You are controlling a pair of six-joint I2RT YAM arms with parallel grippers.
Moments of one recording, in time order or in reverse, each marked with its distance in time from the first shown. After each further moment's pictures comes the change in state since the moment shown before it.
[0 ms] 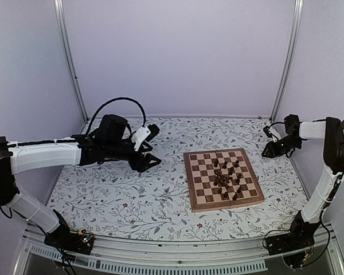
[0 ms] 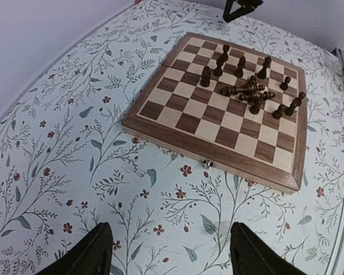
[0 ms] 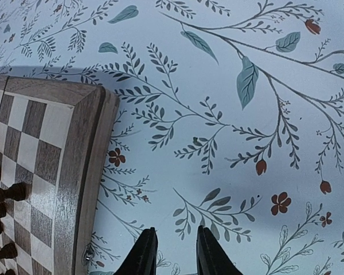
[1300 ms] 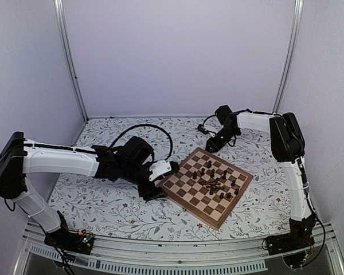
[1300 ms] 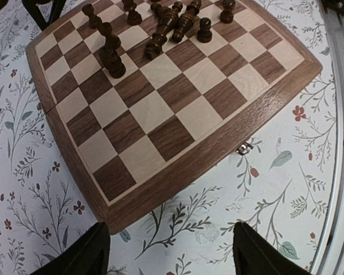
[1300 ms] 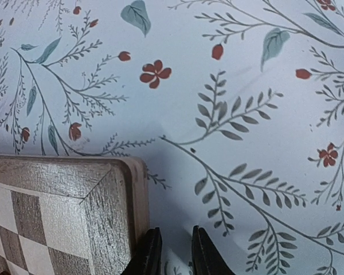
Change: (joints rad) left arm -0.239 0.134 0.021 -0.204 -0.084 0.135; right arm 0.537 0.564 0.725 -0.180 0.060 -0.001
